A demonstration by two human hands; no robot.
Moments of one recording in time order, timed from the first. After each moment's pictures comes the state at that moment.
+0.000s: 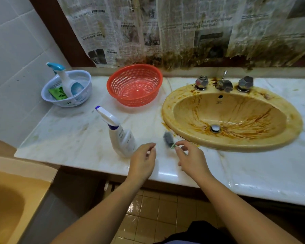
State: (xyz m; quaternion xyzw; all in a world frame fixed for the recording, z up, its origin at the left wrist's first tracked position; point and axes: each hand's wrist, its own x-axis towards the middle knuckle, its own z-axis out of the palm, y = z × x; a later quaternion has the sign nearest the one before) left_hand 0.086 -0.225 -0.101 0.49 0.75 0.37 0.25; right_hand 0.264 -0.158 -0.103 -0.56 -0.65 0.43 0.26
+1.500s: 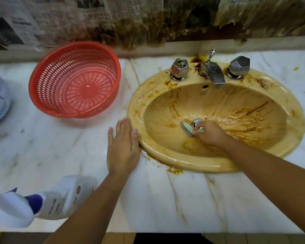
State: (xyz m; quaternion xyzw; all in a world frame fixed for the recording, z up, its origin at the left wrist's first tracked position) left_hand 0.079 -0.044 -0.152 0.59 0.77 0.21 0.15; right_hand 0.364 0.083 -0.183 -0.66 -0.66 0.35 -0.05
